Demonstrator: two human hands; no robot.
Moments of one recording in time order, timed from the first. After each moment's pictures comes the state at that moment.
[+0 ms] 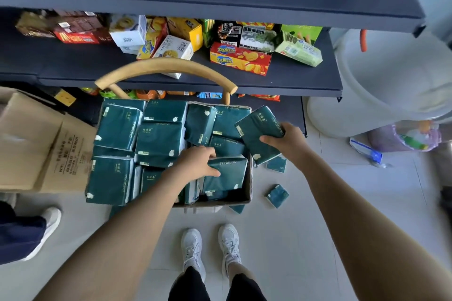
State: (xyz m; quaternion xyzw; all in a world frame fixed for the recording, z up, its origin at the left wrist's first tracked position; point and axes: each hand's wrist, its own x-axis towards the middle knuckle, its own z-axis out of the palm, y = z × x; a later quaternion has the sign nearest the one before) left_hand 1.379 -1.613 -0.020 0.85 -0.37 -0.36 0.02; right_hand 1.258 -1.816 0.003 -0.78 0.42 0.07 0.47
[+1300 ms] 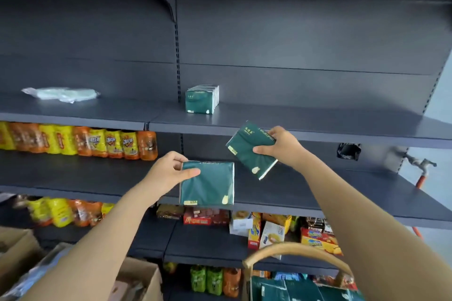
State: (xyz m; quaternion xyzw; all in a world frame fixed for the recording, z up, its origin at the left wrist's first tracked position) left_hand 1.700 -1.242 0.366 0.83 -0.25 -0.07 0.50; right_hand 1.593 -1.497 0.409 -0.88 0.20 -0.20 0.37
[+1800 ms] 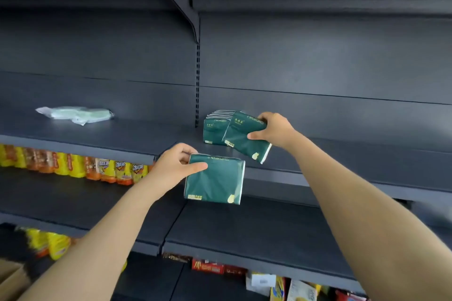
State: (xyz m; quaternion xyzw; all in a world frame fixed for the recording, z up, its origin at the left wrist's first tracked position) left_hand 1.828 -1.279 0.416 0.80 -0.27 -0.01 0.54; right_hand 1.777 -1.526 0.488 -0.94 0.11 -0.23 0.23
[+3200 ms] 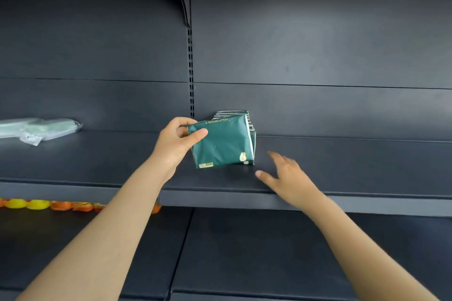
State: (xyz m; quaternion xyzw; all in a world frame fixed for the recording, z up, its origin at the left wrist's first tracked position) left_hand 2.007 -1.326 0.440 0.65 -0.29 -0.03 0.70; right_hand 1.857 -1.513 0.393 -0.95 0.21 -0.18 0.17
